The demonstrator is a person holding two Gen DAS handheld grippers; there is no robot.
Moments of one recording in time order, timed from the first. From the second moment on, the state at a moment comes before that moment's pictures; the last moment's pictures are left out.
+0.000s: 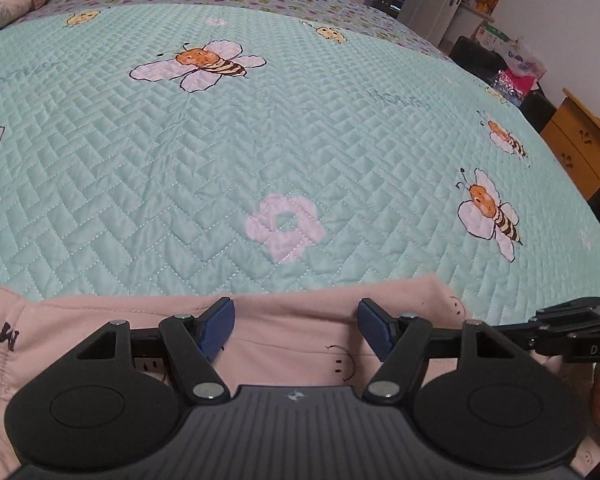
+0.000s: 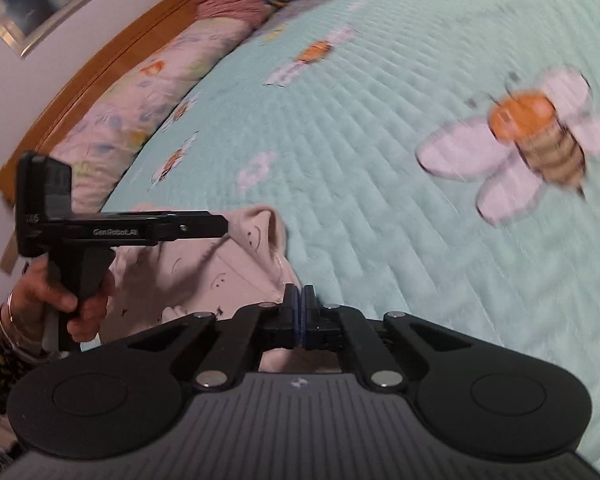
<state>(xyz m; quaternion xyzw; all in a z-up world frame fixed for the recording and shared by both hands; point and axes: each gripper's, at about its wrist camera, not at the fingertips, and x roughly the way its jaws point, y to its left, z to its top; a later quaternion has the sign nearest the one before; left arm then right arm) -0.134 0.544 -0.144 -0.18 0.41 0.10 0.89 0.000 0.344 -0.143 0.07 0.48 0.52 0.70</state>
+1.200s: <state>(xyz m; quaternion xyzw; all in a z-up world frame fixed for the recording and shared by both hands) -0.141 0.534 -0.148 -0.13 0.40 0.08 0.90 0.043 0.343 -0.181 0.41 0.56 0.37 0.61</state>
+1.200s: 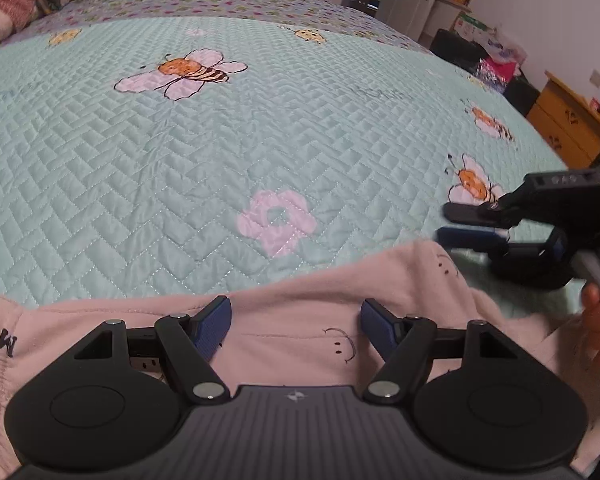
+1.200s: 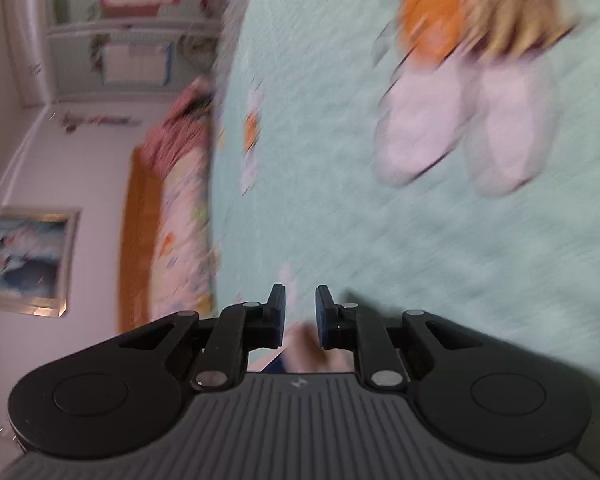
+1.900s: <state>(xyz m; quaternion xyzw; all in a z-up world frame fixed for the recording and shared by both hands) -0.207 0.433 -0.150 -0.10 0.43 0.01 0.90 -0.088 0.193 -0.161 0.38 0.52 0.34 0.68</state>
